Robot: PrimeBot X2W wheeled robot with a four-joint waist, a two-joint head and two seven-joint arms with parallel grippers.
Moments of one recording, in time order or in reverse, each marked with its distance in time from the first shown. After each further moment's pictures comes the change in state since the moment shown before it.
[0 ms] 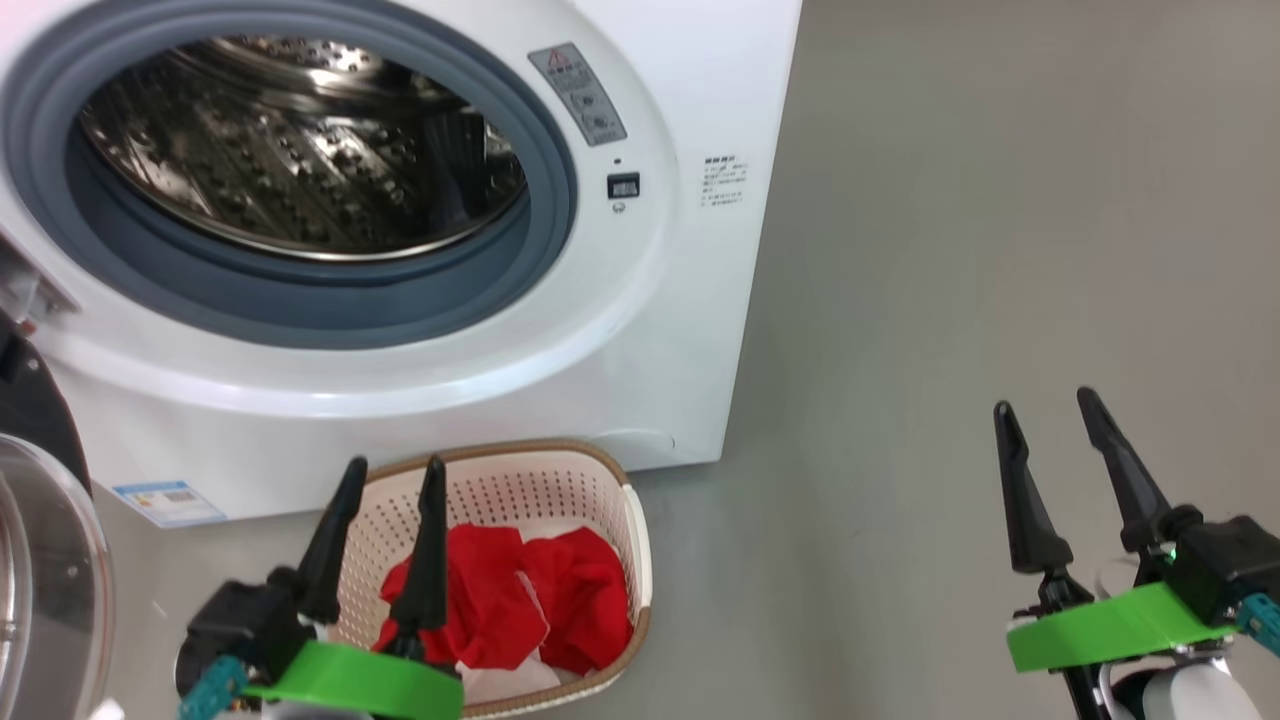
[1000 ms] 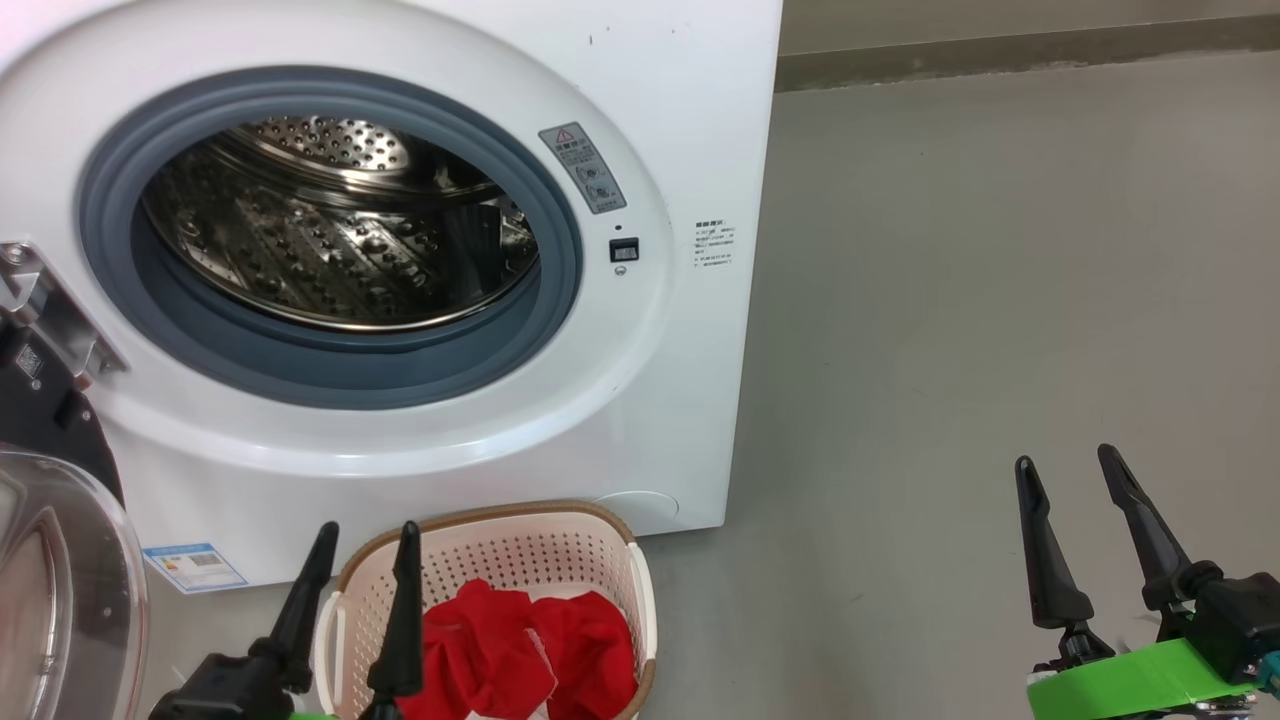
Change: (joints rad) left arm 0.140 0.007 0.044 -0.082 0.076 0.010 0.000; right arm 0.110 0.004 -0.030 -0.044 -0.008 0.000 0.000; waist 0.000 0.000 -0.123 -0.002
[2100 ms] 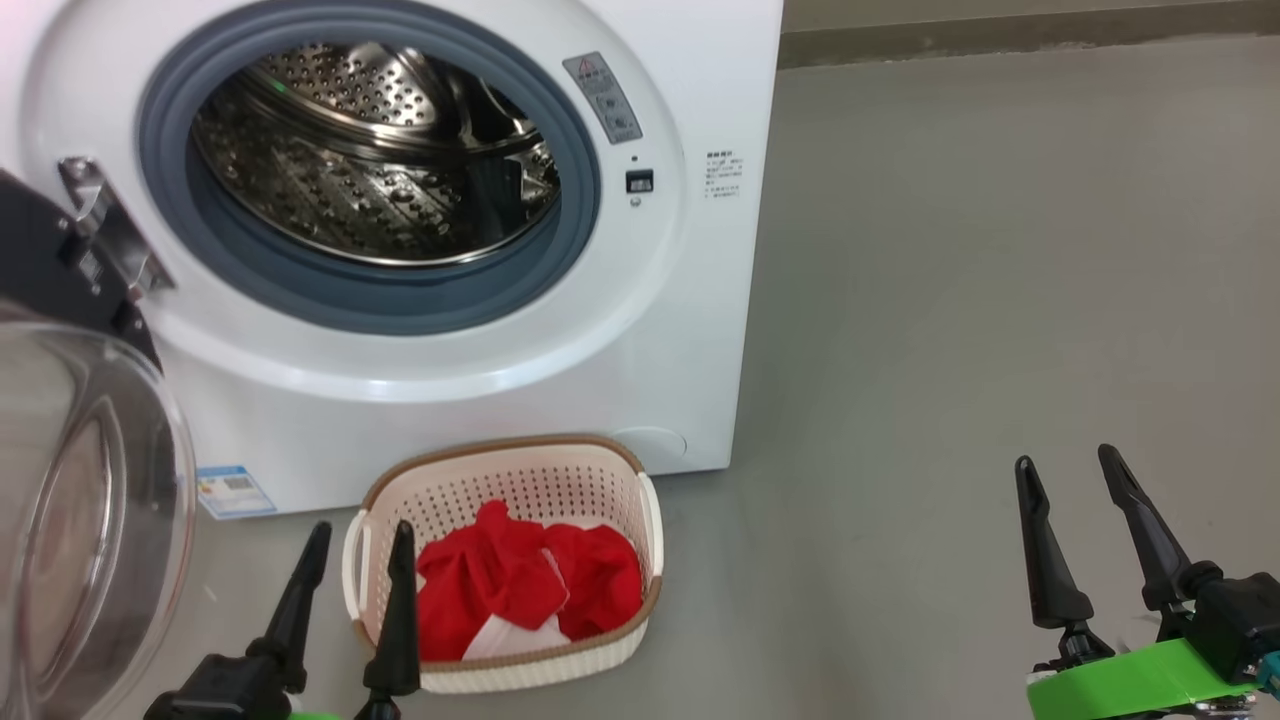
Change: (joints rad) left arm 0.001 -0.001 0.006 -0.002 0.018 0.018 0.000; right arm 0.000 0.001 0.000 0.000 0.000 0.000 0.000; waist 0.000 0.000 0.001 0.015
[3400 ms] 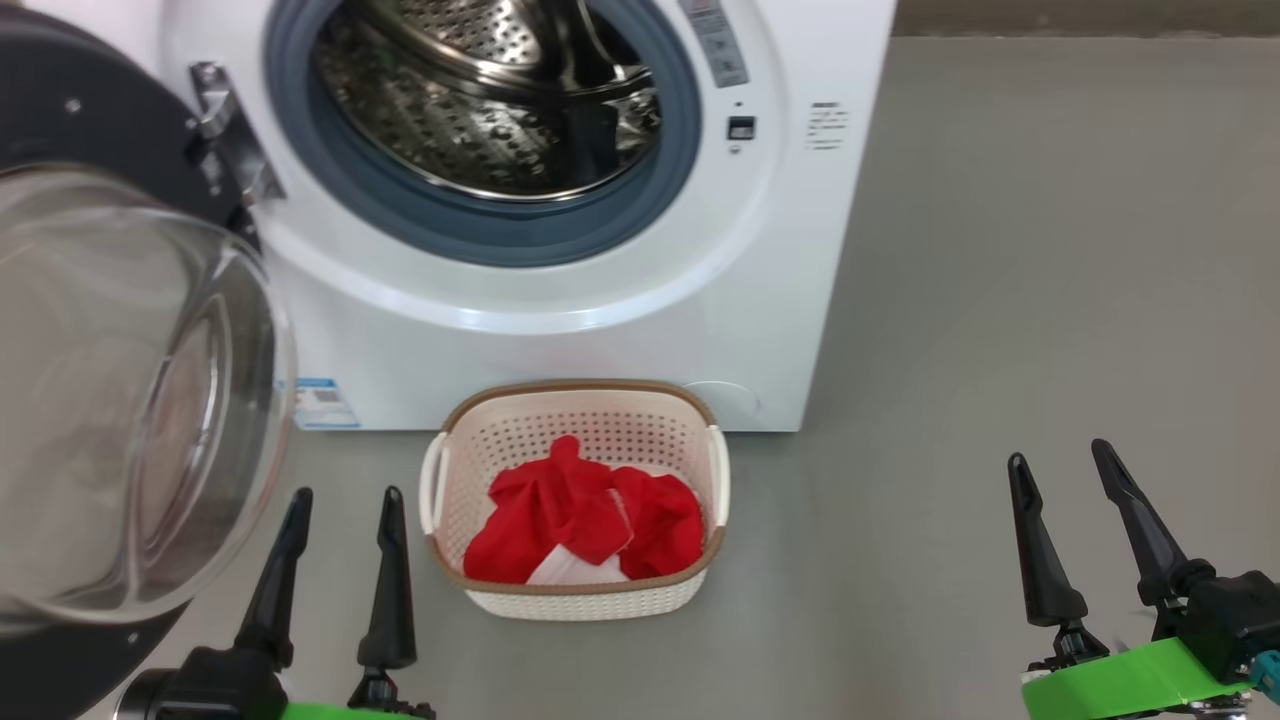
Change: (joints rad) left arm -0.004 0.000 -0.009 -0.094 0.052 0.055 0.000; right arm -0.001 0.000 0.008 -0.012 -0.018 0.000 0.000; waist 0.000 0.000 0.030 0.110
